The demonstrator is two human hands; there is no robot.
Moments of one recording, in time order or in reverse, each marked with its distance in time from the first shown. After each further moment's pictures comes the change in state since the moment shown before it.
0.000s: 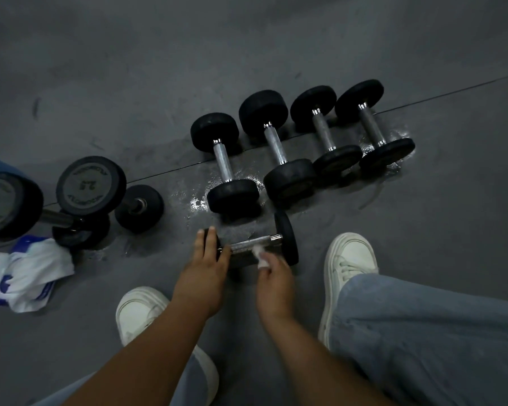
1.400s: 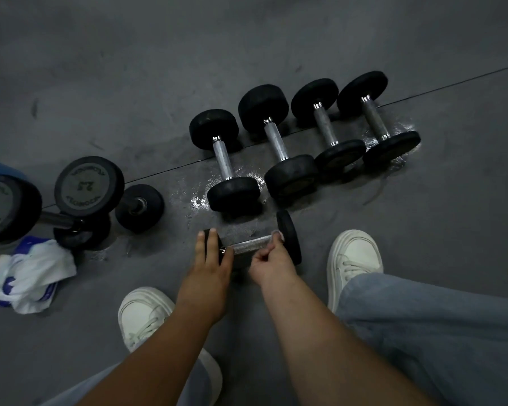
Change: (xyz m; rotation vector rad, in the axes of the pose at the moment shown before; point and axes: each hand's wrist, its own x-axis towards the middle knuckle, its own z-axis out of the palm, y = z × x) left_hand -0.007 0.011 0.000 0.038 -0.044 -0.025; right_hand 0.060 -0.036 0.017 1.323 0.217 1.044
